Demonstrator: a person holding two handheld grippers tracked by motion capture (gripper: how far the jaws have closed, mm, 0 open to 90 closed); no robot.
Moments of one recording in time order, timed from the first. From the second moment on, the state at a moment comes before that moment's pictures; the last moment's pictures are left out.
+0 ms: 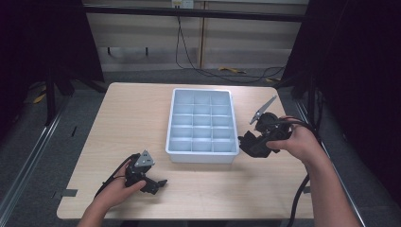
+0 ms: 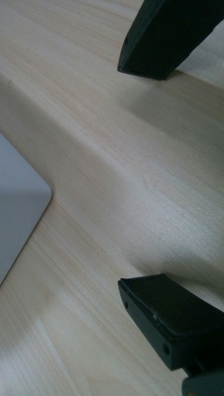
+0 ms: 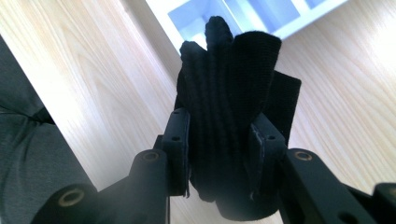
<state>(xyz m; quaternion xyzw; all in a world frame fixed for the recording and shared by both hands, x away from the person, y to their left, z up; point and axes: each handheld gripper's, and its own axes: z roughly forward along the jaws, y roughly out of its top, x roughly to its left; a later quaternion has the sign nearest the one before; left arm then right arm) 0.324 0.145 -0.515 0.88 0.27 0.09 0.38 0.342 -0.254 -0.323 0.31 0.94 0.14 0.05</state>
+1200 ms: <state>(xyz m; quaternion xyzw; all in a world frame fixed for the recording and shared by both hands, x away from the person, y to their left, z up) 0.324 0.145 -0.515 0.88 0.27 0.09 0.38 0.375 -0.215 -0.306 0.29 0.95 0.14 0.07</state>
